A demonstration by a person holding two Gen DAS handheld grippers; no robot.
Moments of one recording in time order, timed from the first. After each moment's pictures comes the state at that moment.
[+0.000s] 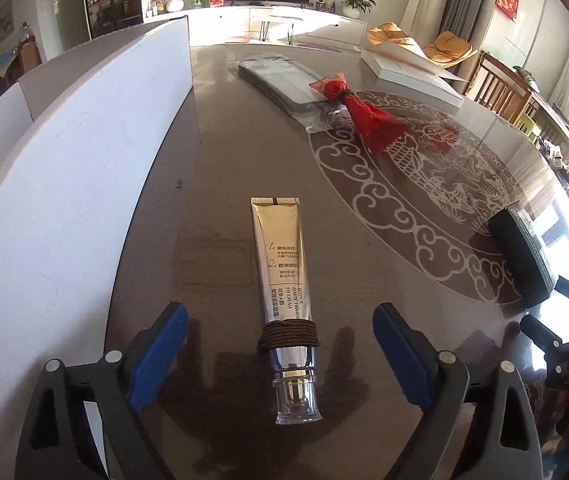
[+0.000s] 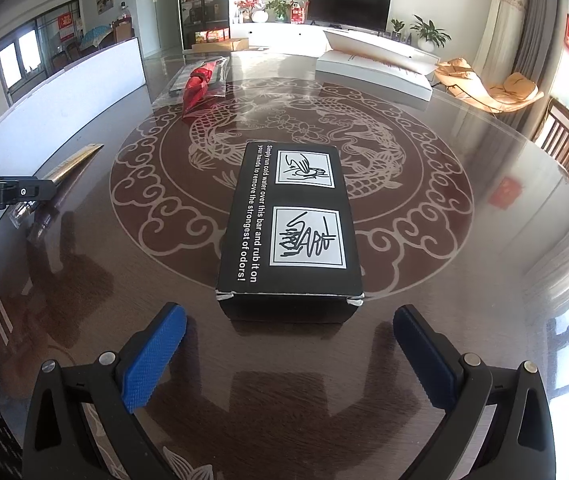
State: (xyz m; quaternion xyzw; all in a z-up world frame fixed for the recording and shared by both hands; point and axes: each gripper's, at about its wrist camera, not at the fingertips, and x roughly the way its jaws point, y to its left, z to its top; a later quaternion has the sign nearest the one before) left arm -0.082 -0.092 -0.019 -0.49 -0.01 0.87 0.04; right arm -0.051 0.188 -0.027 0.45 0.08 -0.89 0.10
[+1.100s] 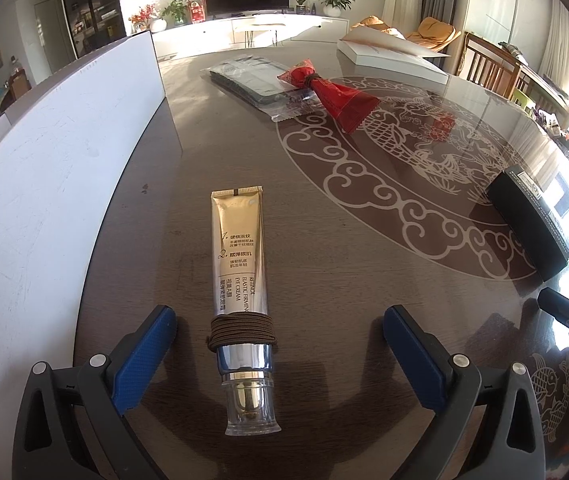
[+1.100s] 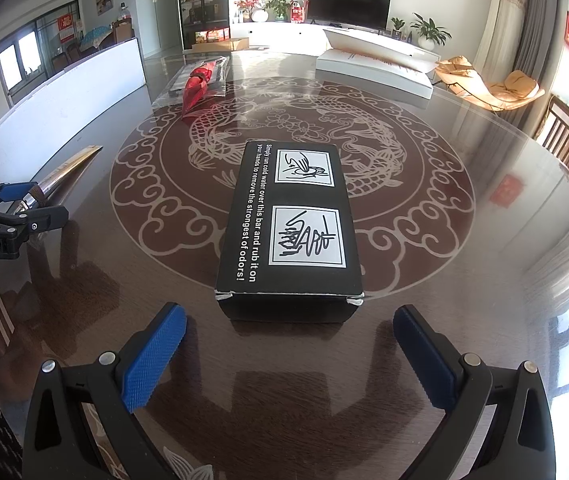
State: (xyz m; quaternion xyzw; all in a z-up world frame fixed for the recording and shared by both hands) left arm -0.081 -0.064 -0.038 -0.47 0.03 0.88 0.05; right arm -0.050 0.189 -0.029 0.45 0.07 -0.88 0.10
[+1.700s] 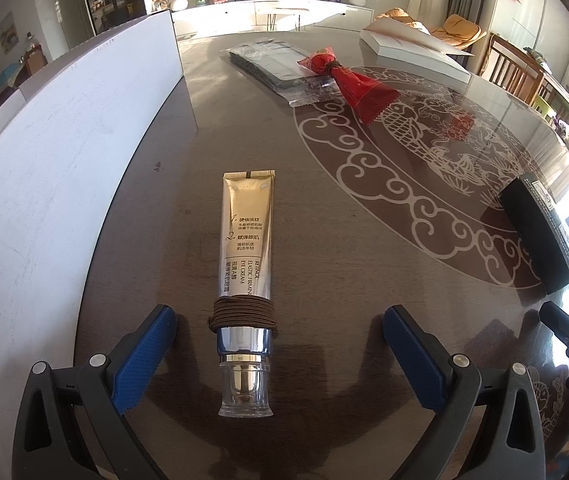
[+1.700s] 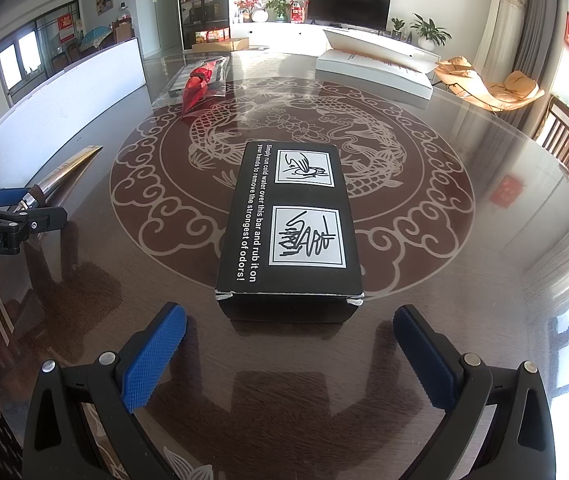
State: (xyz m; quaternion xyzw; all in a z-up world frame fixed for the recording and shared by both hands) left arm -0.081 -0.061 -0.037 -0.50 0.01 0.86 0.02; right arm -0.050 0.189 -0.029 0.45 0.07 -0.88 0.11
